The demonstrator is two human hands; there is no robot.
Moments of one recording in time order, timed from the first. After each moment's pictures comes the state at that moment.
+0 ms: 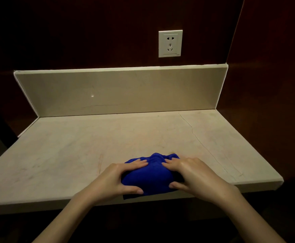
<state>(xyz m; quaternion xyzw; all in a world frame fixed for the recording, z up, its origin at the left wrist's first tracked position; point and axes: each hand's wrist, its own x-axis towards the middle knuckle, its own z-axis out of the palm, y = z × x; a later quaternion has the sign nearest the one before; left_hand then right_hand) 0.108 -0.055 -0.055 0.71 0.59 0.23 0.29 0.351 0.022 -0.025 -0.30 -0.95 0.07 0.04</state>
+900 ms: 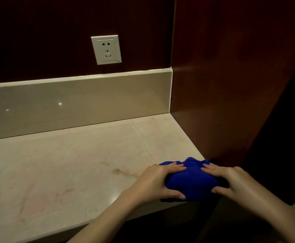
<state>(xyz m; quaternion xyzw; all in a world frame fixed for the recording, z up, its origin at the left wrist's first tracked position) 0.326 0.069 -0.056 0.83 0.47 0.18 0.25 0.563 0.069 -0.023 -0.54 -0.83 0.15 0.03</state>
